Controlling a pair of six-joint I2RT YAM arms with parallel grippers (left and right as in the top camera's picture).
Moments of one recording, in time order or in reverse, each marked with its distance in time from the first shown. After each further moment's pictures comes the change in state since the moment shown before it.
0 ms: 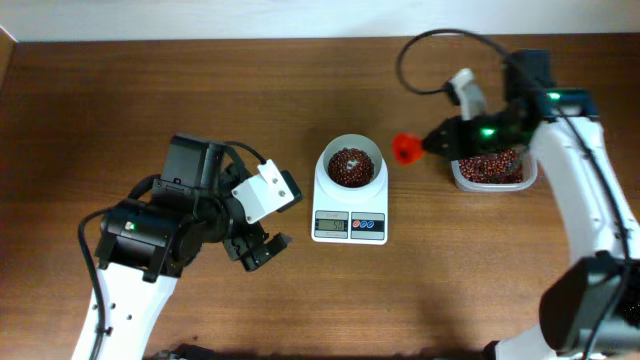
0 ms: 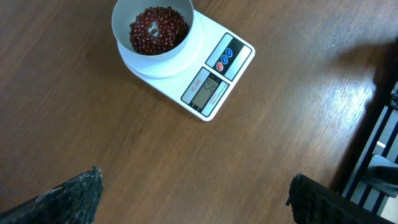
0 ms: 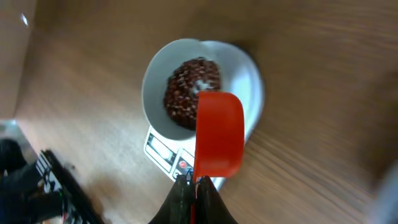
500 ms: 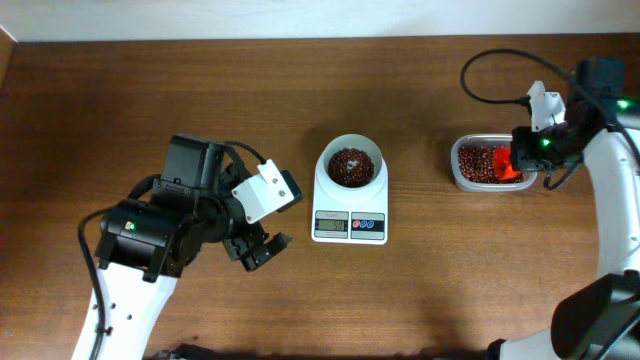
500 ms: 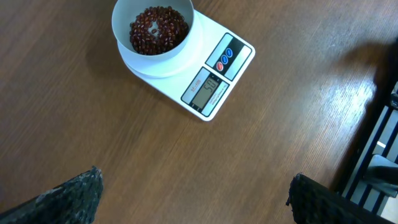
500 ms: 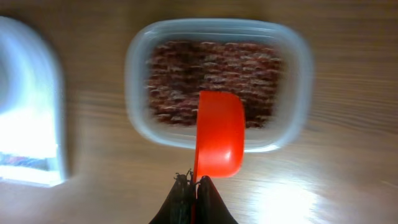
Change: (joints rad) left arm 0.000 0.000 0.000 0.000 0.000 0.000; right arm -0.167 -0.060 0.006 -0.100 0.574 0.023
